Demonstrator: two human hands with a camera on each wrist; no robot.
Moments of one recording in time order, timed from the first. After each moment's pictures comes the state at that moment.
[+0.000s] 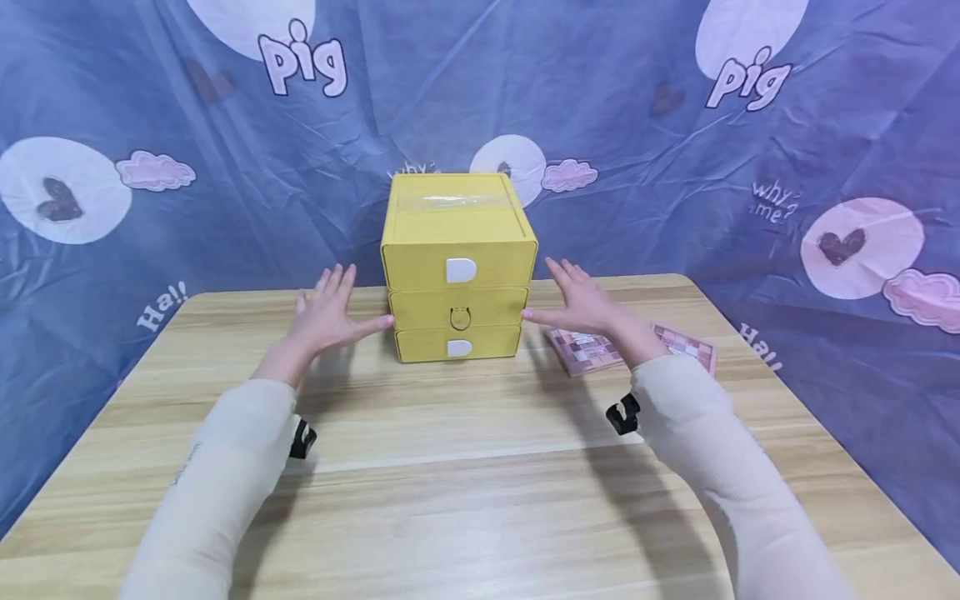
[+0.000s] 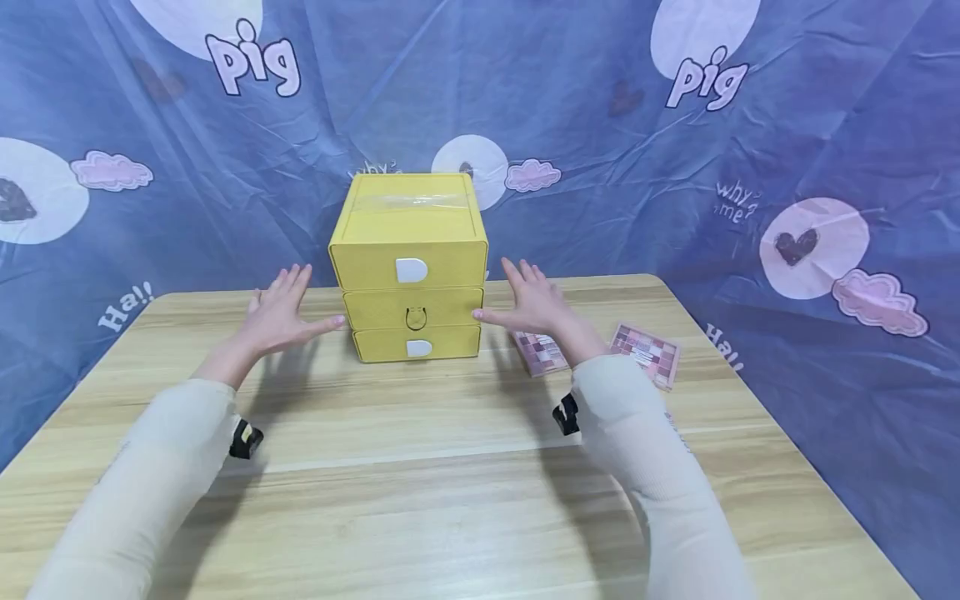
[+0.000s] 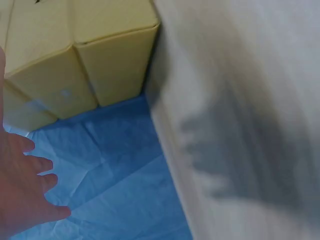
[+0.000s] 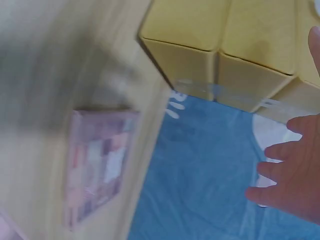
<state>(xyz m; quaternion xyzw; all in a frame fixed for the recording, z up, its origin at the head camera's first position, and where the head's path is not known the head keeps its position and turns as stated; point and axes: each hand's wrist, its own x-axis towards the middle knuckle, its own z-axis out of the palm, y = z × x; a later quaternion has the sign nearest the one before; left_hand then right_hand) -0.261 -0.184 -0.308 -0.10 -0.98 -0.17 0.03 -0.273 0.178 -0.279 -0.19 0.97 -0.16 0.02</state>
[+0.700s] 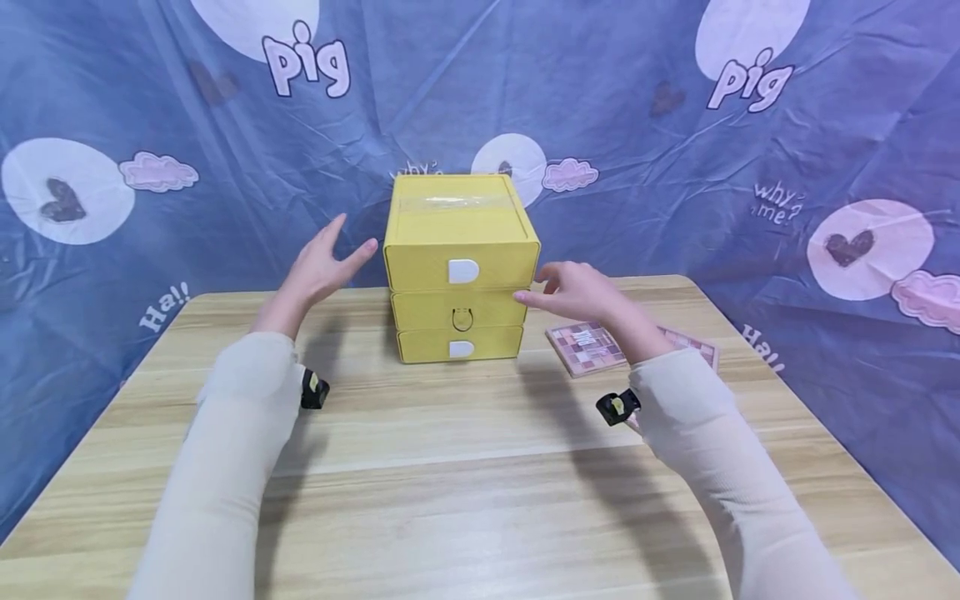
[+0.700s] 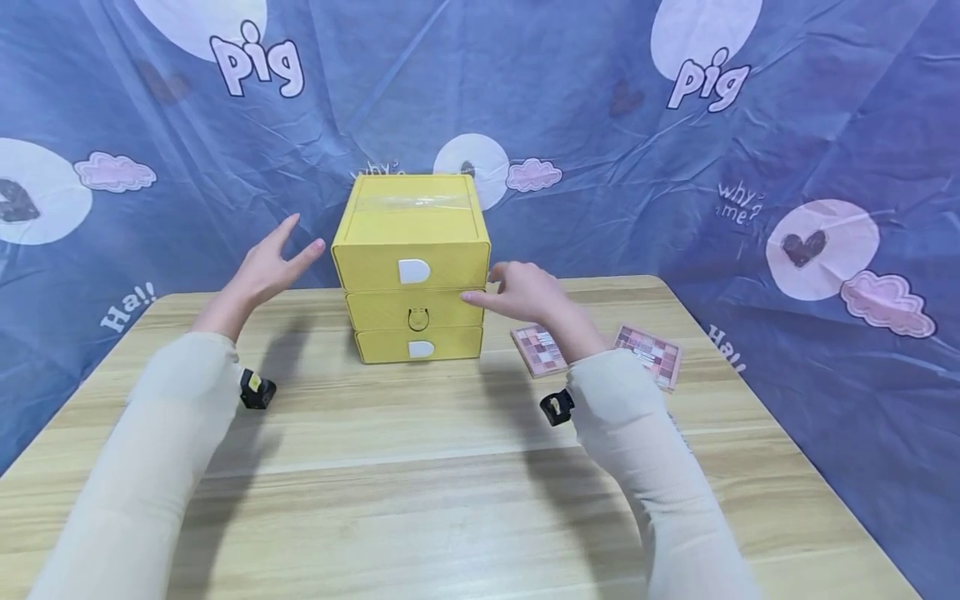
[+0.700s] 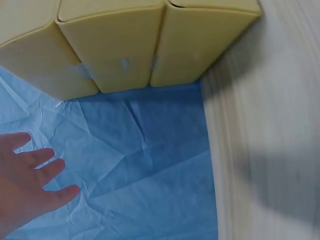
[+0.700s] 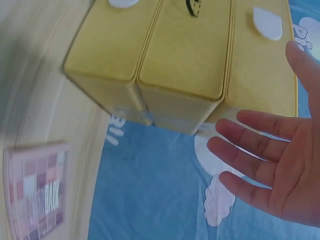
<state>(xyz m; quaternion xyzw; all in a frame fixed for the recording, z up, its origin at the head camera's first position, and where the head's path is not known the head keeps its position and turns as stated) -0.287 -0.191 -0.257 -0.09 -0.94 -0.33 0.09 -0.257 0.156 -0.241 -0.20 0.96 -0.20 0.02</state>
